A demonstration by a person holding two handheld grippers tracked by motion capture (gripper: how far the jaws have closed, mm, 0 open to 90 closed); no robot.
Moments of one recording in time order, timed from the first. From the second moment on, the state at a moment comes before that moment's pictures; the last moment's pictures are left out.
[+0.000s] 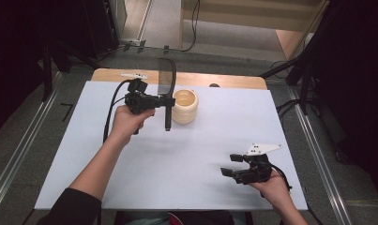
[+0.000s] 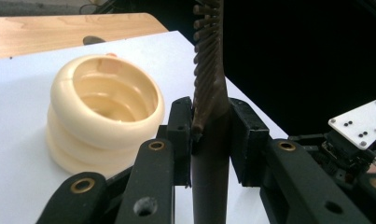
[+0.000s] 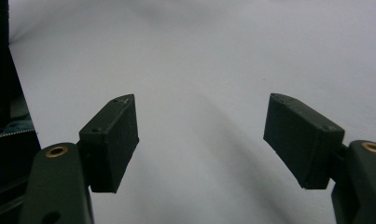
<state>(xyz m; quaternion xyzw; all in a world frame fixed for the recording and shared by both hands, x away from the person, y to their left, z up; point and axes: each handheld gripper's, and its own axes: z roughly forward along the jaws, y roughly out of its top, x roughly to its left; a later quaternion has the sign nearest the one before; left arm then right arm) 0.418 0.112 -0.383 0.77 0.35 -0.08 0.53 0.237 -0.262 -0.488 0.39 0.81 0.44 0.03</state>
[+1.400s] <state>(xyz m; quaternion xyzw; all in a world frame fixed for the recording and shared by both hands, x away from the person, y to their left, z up) 0.472 0.077 -0.364 0.74 0.37 0.01 0.56 0.235 -0.267 -0.486 0.39 0.80 0.44 0.04</state>
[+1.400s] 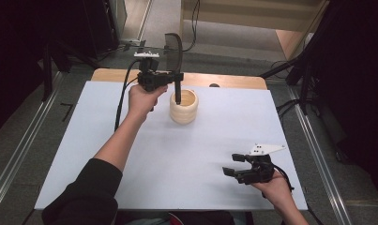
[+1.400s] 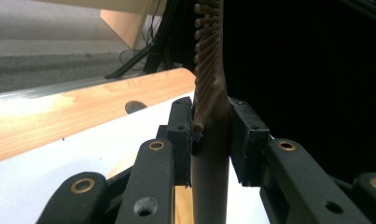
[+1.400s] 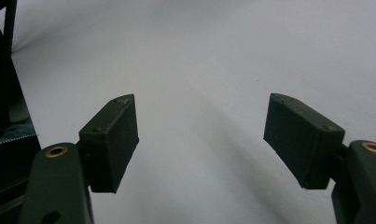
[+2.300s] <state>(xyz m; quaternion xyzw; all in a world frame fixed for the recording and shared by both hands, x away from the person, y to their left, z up) 0.497 0.059 -0.387 0.74 0.38 0.03 0.56 0.236 -0.267 -0.485 0.39 0.80 0.45 0.03</state>
